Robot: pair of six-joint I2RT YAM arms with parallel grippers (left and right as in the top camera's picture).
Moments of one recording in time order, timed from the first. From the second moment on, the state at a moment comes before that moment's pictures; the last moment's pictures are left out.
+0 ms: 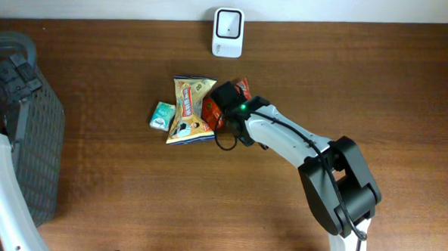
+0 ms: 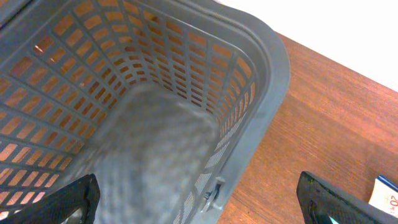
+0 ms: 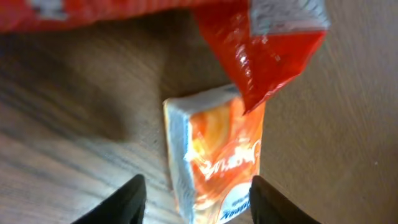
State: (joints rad) left arm 0.44 1.46 1.76 -1.06 -0.16 -0.12; right arm 0.60 2.07 1.46 -0.75 0.47 -0.21
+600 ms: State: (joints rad) left arm 0.44 1.46 1.76 -1.06 -0.16 -0.12; right arm 0.58 2.12 1.45 -0.71 0.46 -0.21
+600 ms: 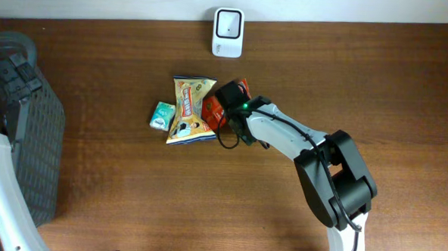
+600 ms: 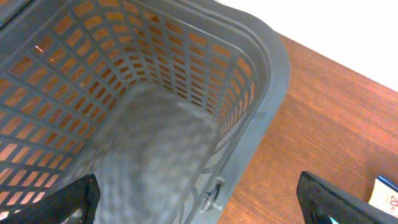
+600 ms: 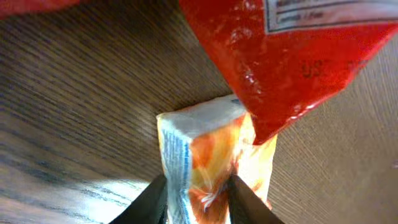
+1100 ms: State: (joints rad) left arm 0.44 1.46 1.76 -1.06 -0.16 -0.12; right arm 0.56 2.11 1.50 -0.82 0.34 -0.18
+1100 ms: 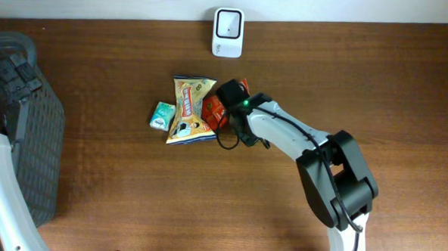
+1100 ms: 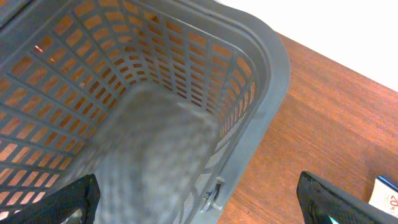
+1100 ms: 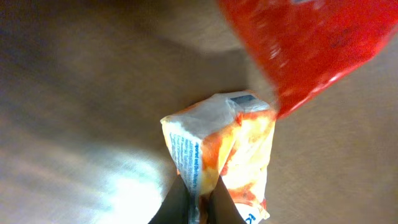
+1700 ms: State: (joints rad) left arm 0.44 1.46 1.76 -1.06 -0.16 -0.12; right arm -0.02 1.90 1.70 -1.18 -1.05 -0.32
